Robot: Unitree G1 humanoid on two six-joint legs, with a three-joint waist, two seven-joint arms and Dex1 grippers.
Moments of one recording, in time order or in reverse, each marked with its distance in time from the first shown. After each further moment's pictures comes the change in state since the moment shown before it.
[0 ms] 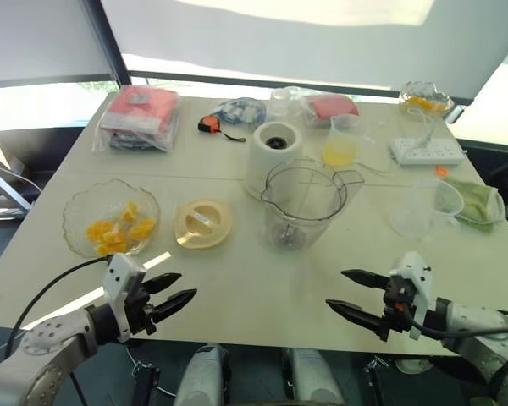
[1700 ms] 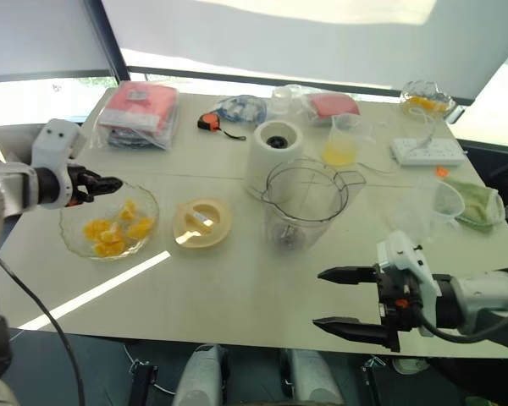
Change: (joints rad) left arm -1.055 0.271 -0.152 0.678 0.207 0.645 0.270; right arm -0.206 -0.216 -0.096 -0.298 0.480 0.367 -0.166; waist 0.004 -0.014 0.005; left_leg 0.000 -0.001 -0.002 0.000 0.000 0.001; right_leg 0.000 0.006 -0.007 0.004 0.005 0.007
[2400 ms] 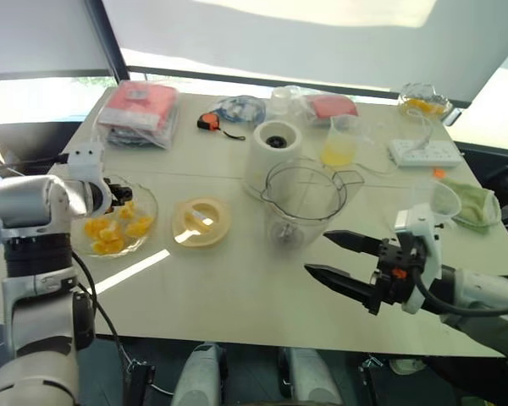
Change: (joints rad) left arm -0.083 -0.311 0.158 0.111 0.184 0.112 0.353; right arm -0.031 0.094 -0.026 0.001 0.131 -0.086 -0.287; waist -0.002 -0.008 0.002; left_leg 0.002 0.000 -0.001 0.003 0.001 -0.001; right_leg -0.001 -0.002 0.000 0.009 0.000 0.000
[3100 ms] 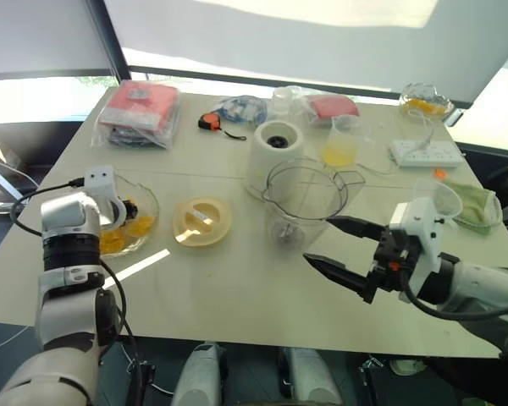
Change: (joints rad) left arm -0.015 -0.109 0.036 0.291 0.084 -0.210 0.112; right arm -0.025 -0.032 0.056 -0.033 -0.212 -0.114 -0.003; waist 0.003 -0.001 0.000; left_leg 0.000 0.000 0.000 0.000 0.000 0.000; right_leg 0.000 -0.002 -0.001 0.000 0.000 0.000
